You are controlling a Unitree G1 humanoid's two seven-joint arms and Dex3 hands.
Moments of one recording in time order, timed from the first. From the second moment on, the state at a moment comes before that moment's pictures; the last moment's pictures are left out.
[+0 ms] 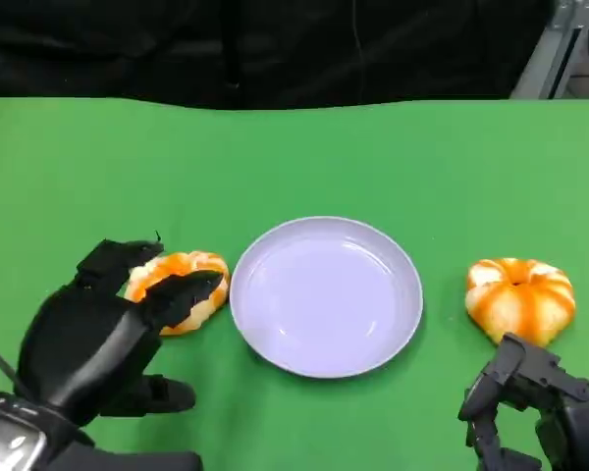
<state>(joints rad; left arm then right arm) 0.03 0.40 -0.17 -0.05 0.94 -0.28 0.18 0.34 0.00 0.09 -0.08 -0.12 -0.57 0.02</state>
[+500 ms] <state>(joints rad) -0.20 0.34 -0.28 0.27 0.99 -0.12 0.26 0.34 0.00 0.09 -0.08 -0.15 -0.57 0.01</state>
